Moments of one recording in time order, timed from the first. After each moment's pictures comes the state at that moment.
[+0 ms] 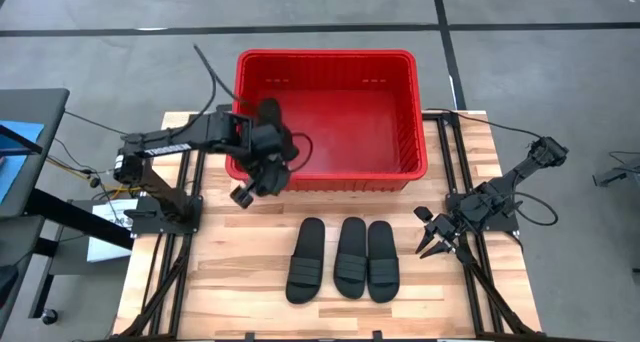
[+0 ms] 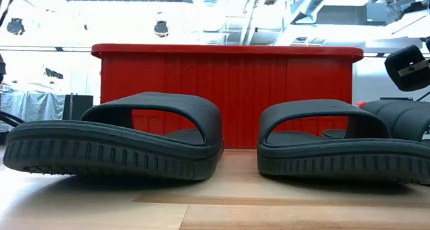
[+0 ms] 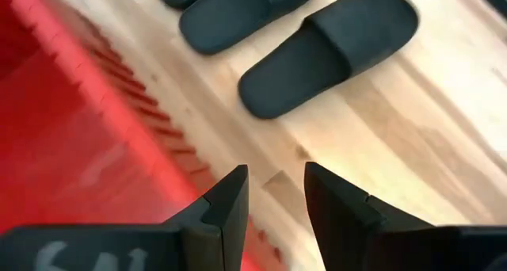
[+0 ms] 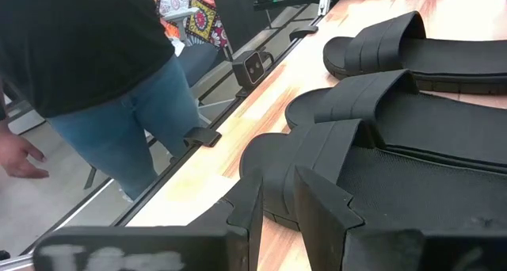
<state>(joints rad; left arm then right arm) 0.08 1.59 1.83 -1.40 0.21 0.77 0.59 0.26 0.05 -0.10 -0.11 0.24</state>
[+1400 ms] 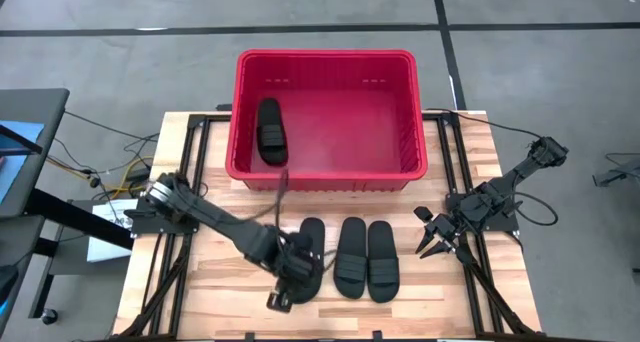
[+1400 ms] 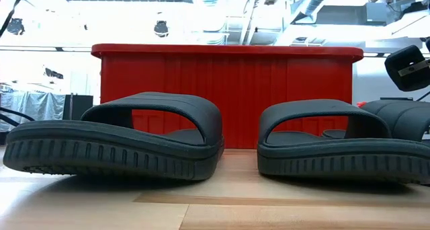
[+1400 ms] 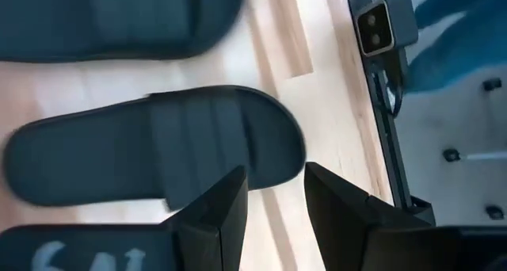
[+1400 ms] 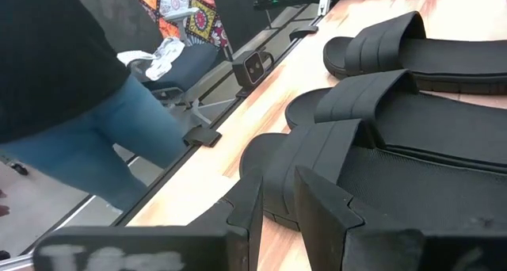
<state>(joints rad) -0.48 1.94 1.83 -1.09 0.07 -0.23 0.60 0.26 0.05 -0.10 -0.11 0.24</state>
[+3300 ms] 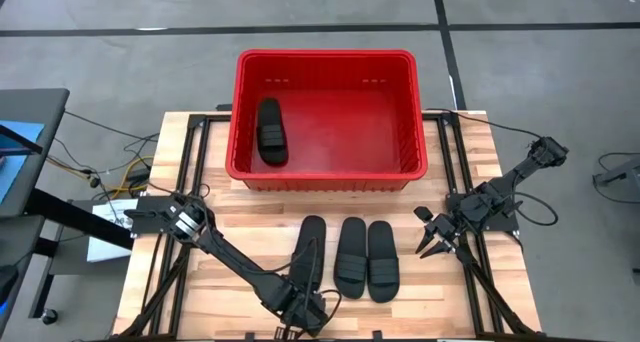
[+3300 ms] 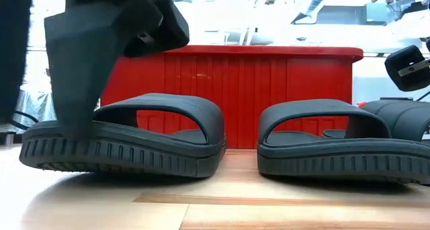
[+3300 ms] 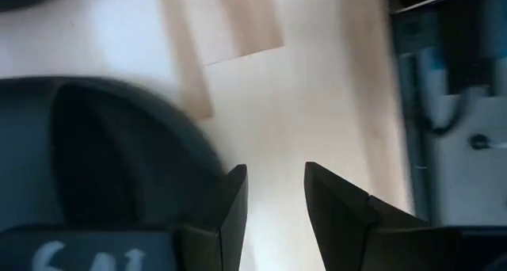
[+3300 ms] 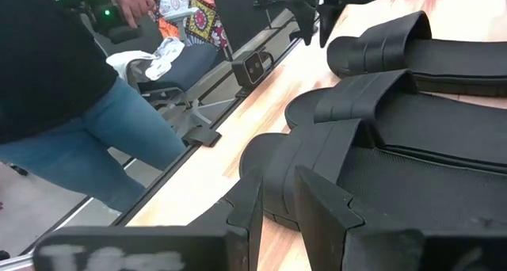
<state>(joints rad) -0.62 2.23 1.83 -0.93 0.03 -0.39 0.60 0.26 0.05 -0.10 -0.10 0.24</state>
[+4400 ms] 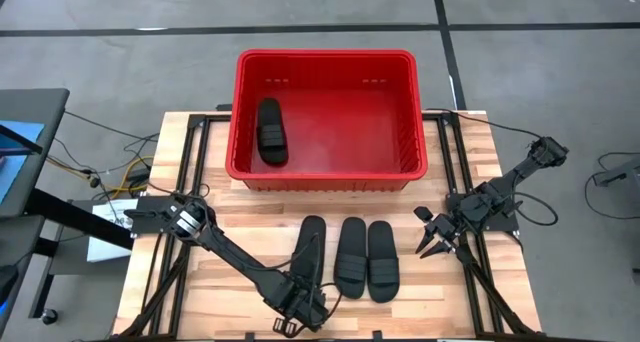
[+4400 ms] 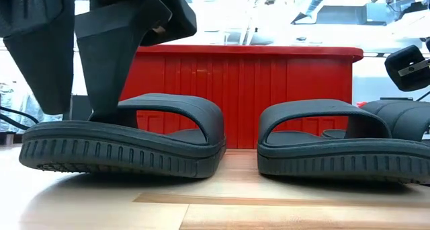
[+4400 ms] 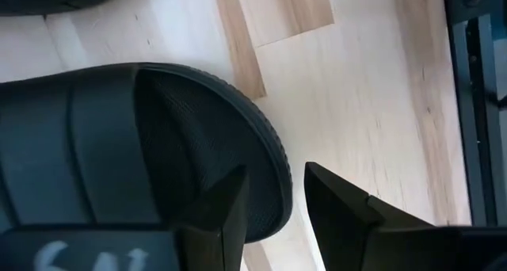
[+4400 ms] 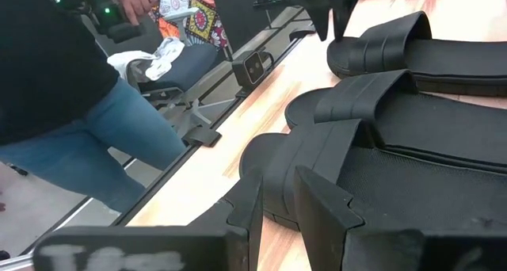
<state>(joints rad) -0.60 2.23 1.86 -1.05 -0.05 -0.31 0.59 0.26 0.05 -0.10 -0.10 0.24</state>
